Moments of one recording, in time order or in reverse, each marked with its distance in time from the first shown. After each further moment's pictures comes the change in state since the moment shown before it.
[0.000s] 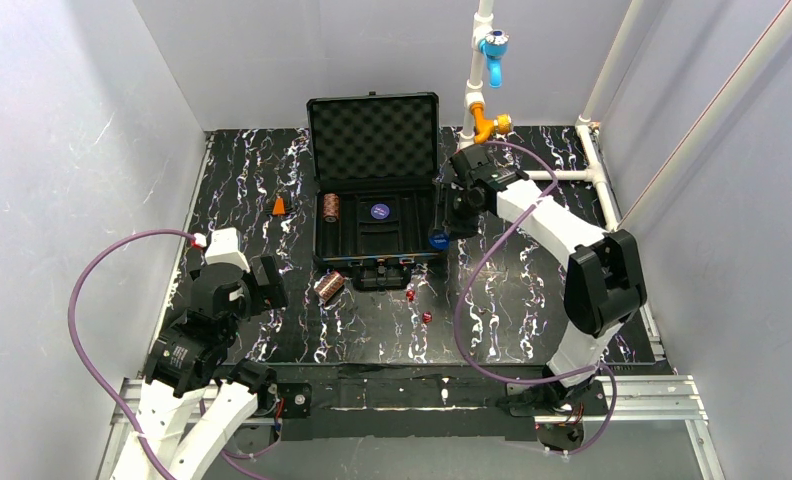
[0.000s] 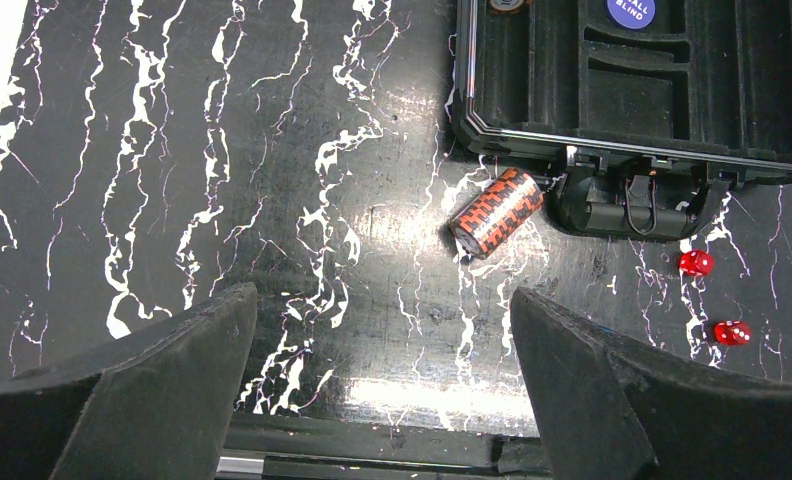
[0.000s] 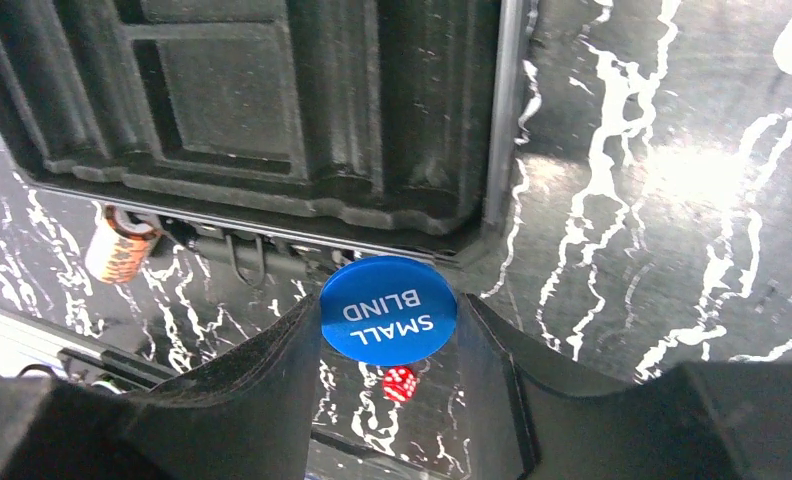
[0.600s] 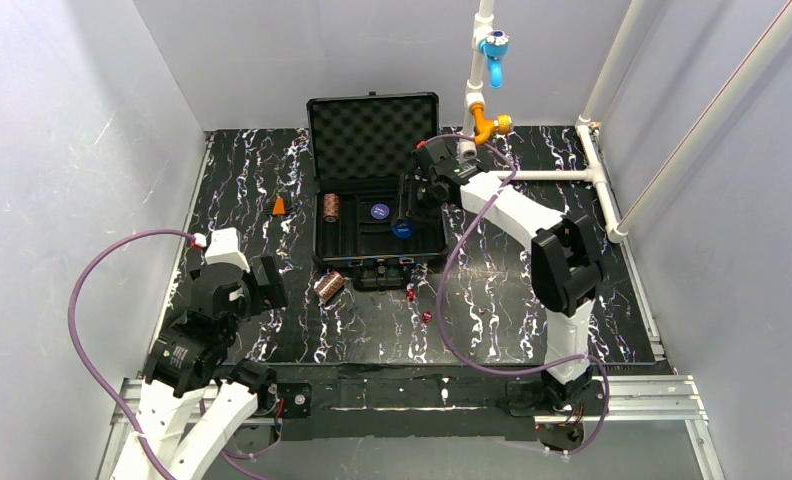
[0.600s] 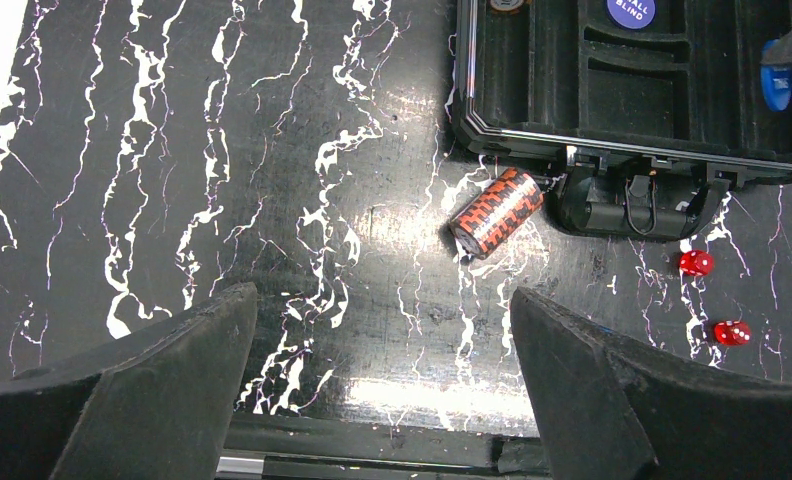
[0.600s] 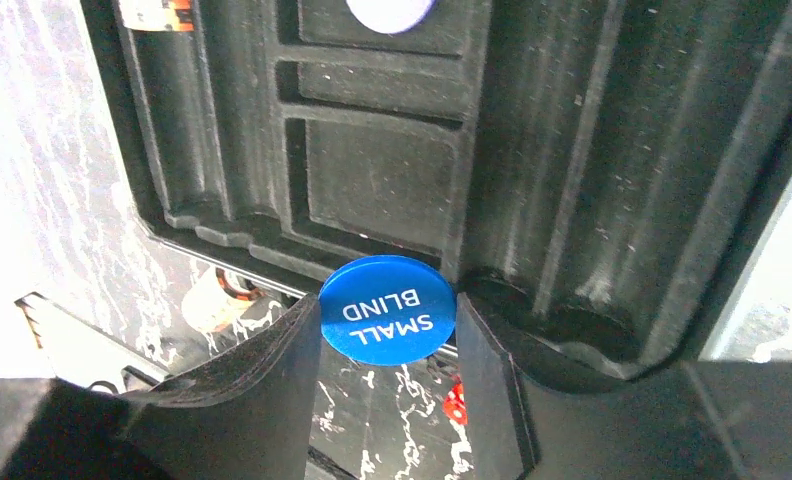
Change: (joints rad) left arm 0.000 0.000 0.000 0.000 0.000 0.000; right arm 0.105 0.212 0.211 0.106 -0.038 0.086
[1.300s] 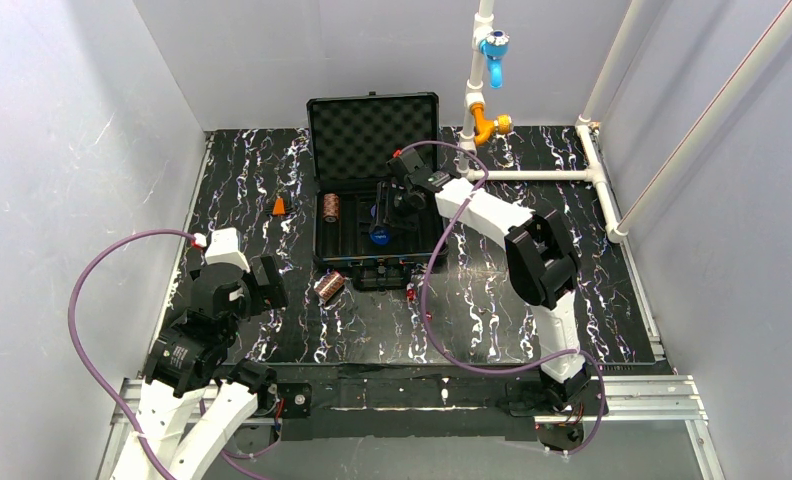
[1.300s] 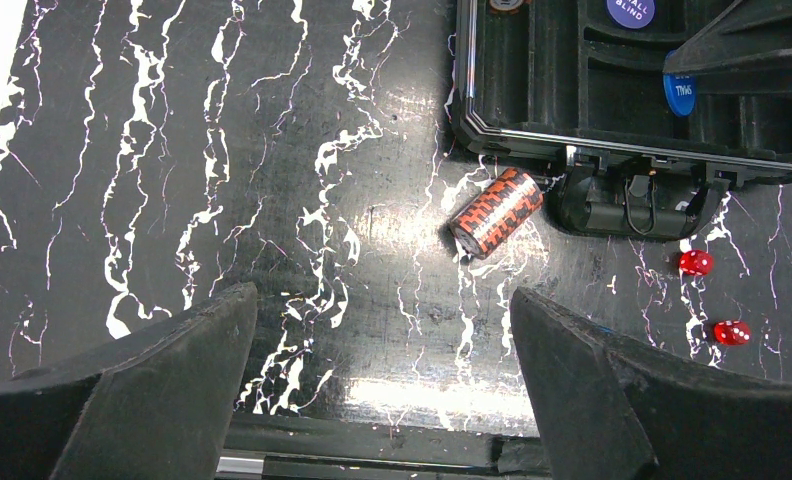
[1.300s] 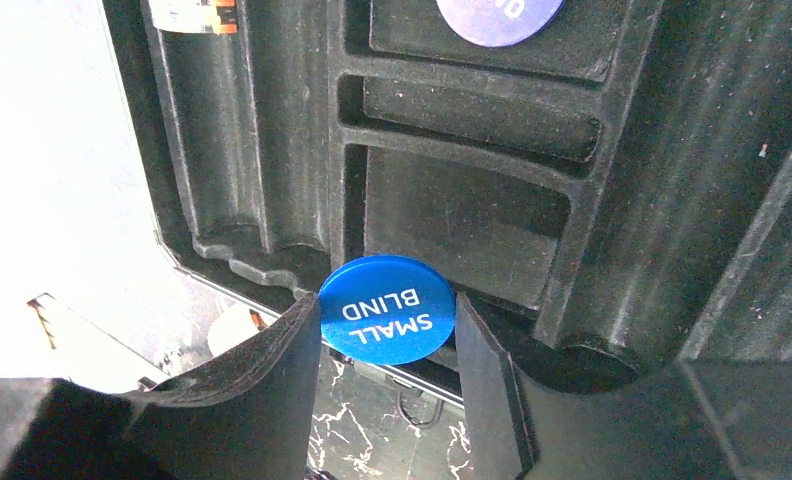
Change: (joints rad) left arm 0.000 0.000 0.000 0.000 0.001 0.000; right arm 0.082 0.144 0.085 0.074 -0.006 0.069
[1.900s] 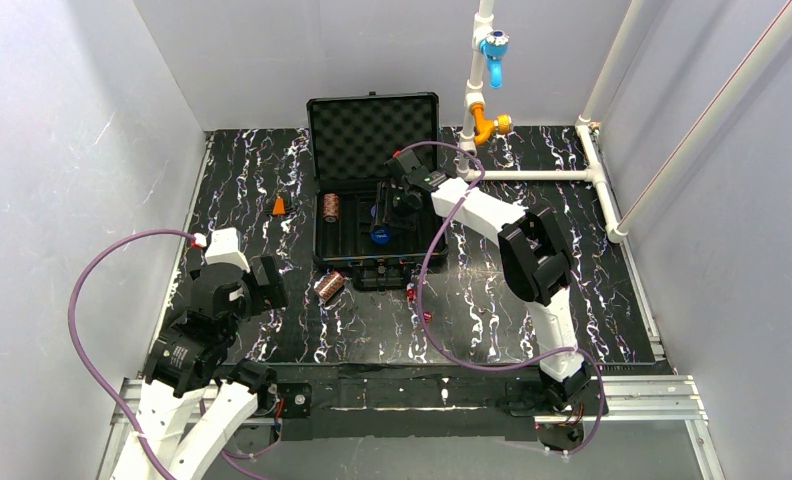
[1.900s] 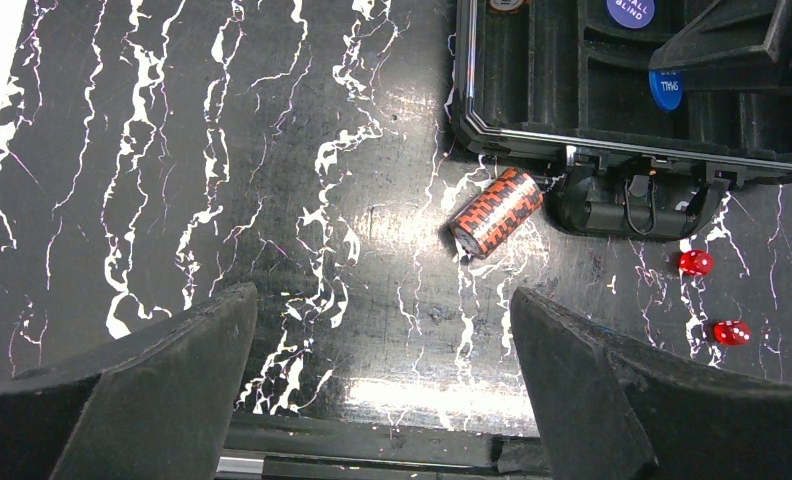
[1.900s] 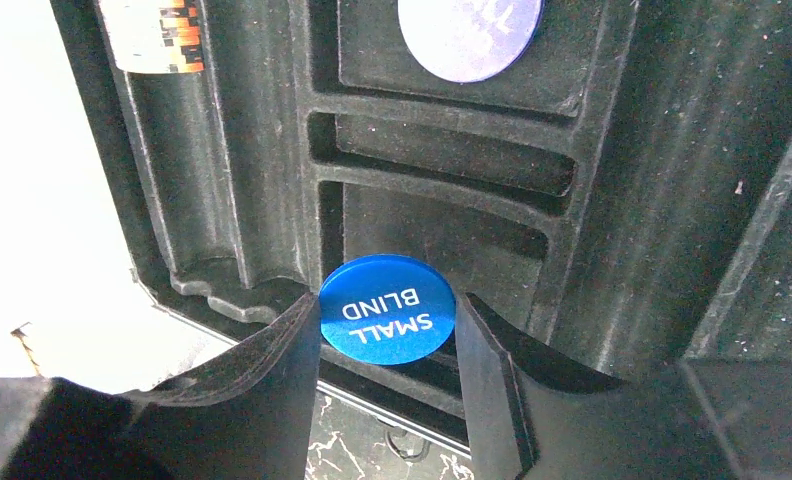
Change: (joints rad) left arm 0.000 0.000 0.000 0.000 0.000 0.000; right arm 0.001 0.045 0.034 0.004 0.035 0.011
